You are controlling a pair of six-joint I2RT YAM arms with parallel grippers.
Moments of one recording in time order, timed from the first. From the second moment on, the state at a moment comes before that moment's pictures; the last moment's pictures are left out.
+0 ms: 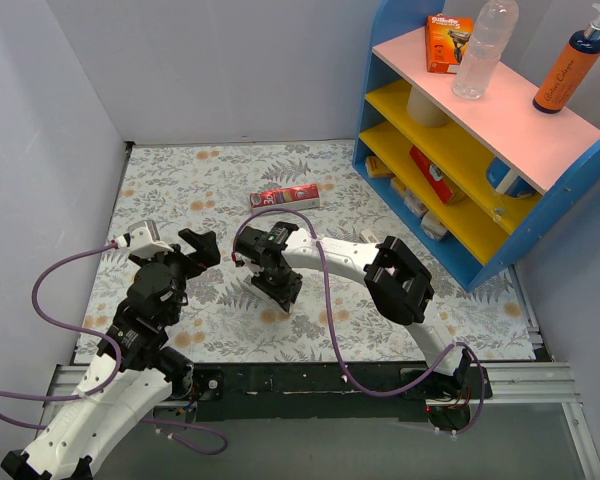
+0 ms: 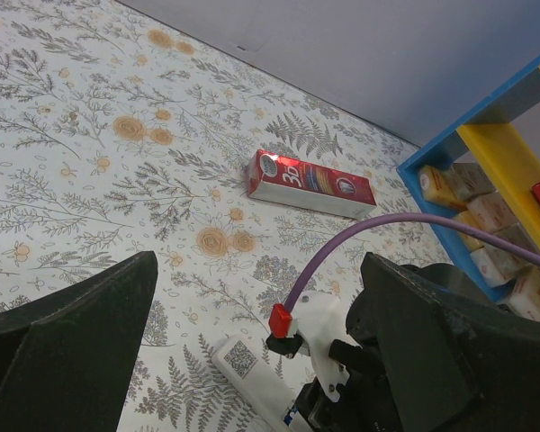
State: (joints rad) left arm -0.55 0.44 0.60 -0.29 -0.57 -0.56; right arm 1.10 2.17 1.79 -1.09 -0.09 0.10
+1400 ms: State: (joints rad) left arm -0.55 0.44 0.60 -0.29 -0.57 -0.56; right arm 1.11 2.19 1.85 -1.09 -0.07 0.10
